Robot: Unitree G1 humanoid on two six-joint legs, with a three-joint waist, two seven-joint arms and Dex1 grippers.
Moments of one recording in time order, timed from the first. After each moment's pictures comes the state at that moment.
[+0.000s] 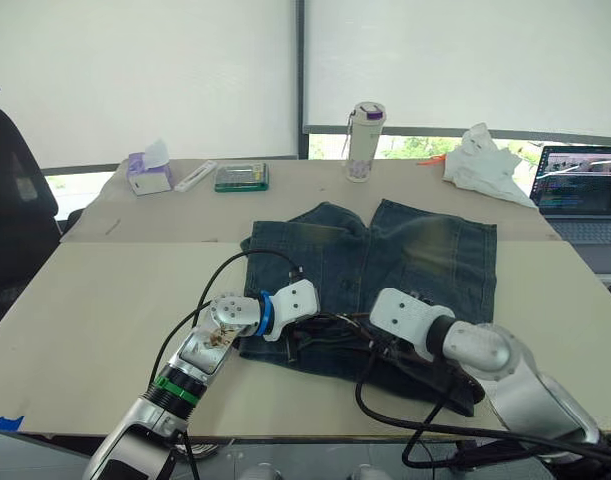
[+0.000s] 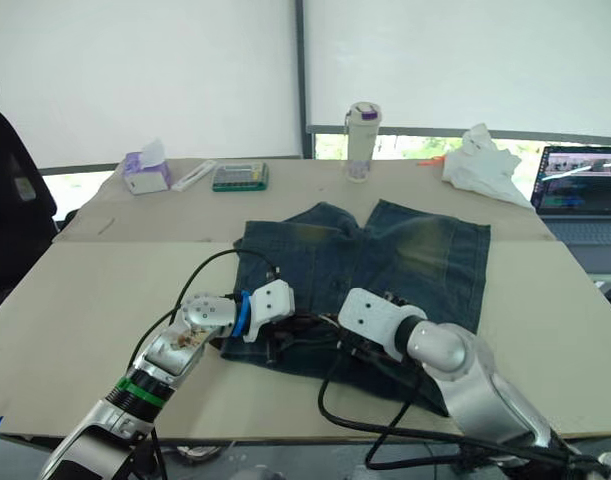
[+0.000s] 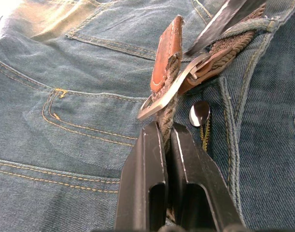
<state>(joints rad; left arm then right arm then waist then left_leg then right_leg) -0.54 0.39 -0.36 0.12 -0.04 0.14 -1.00 -0.31 -0.78 0.36 -0.67 -0.16 0.74 0.61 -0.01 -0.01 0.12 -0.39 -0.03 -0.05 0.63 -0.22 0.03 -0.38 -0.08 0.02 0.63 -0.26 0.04</state>
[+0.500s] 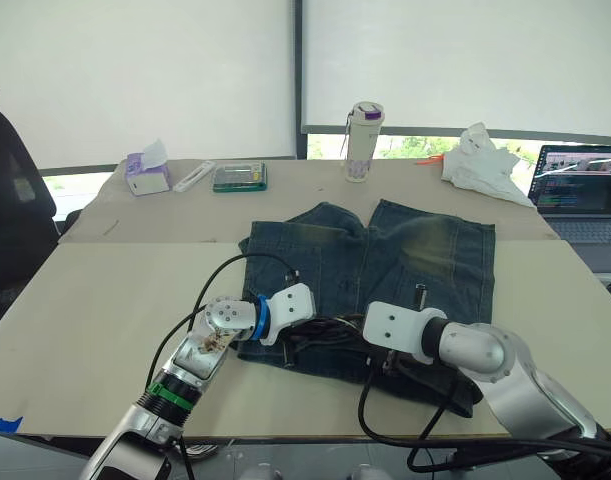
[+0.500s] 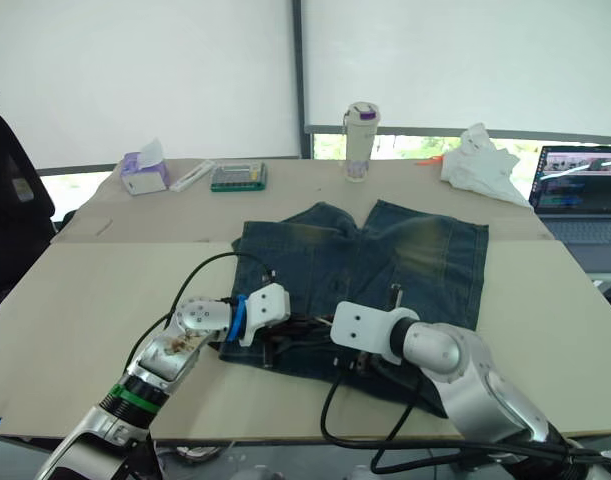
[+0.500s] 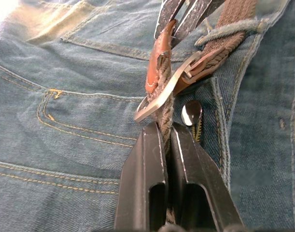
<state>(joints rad) -0.49 0.41 -0.34 0.07 -0.09 0.14 -1.03 -0.26 -0.83 0.37 -0.71 -0.20 0.65 0.70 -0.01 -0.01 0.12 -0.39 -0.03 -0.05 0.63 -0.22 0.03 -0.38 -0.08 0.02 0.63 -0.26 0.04</state>
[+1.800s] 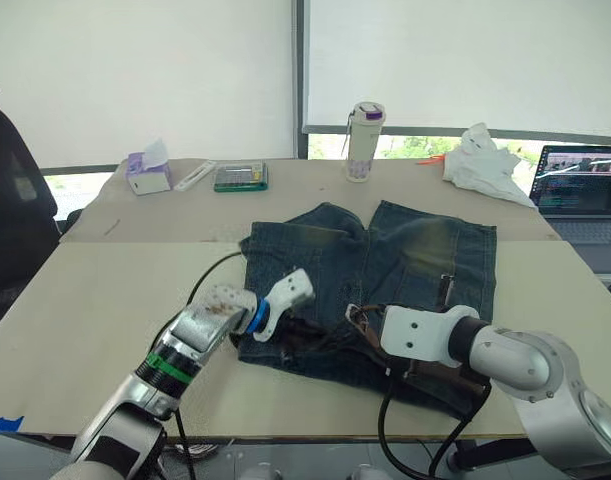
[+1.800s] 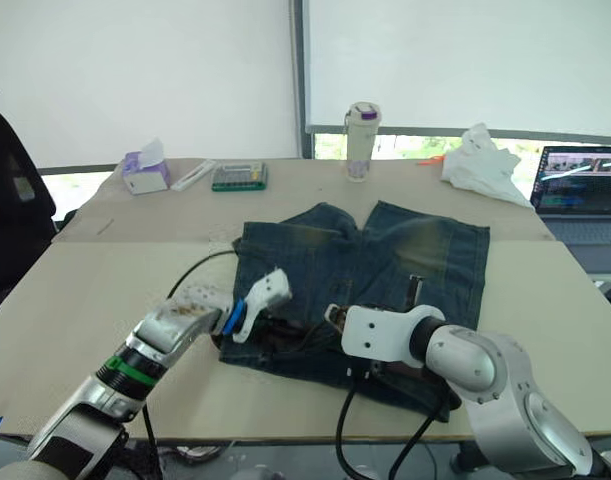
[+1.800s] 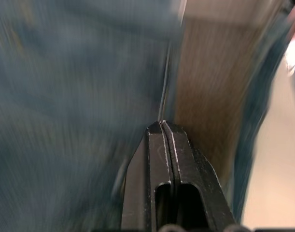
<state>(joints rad) -0.64 0.48 -0.45 0.08 -0.26 0.69 -1.05 -0.20 -0.88 0.26 -0.88 -0.29 0.67 0.75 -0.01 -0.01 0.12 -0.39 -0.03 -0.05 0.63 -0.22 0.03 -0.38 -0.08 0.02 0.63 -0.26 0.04</state>
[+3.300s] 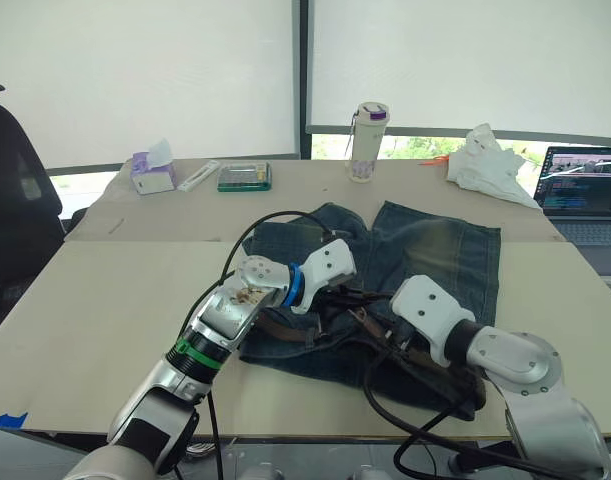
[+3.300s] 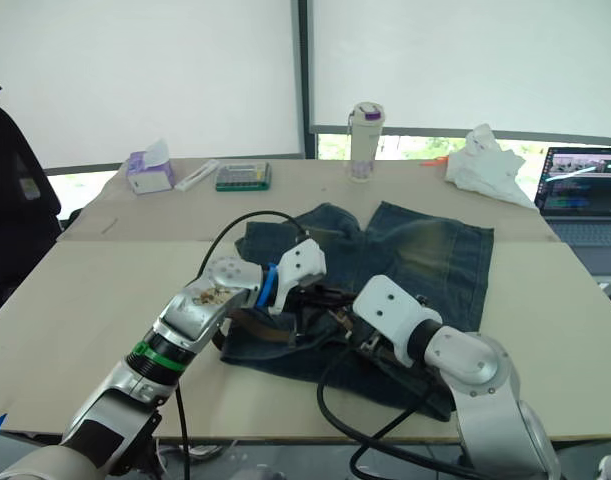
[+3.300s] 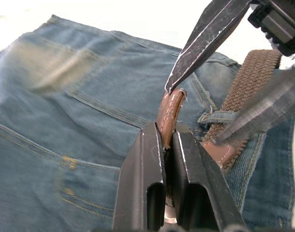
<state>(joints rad) -0.75 0.32 -0.40 0.04 -0.20 0.51 -0.99 -0.18 -0.51 0.11 -0.91 -0.16 1.02 0.73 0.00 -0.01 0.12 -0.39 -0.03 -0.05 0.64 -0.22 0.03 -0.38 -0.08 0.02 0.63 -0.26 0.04</state>
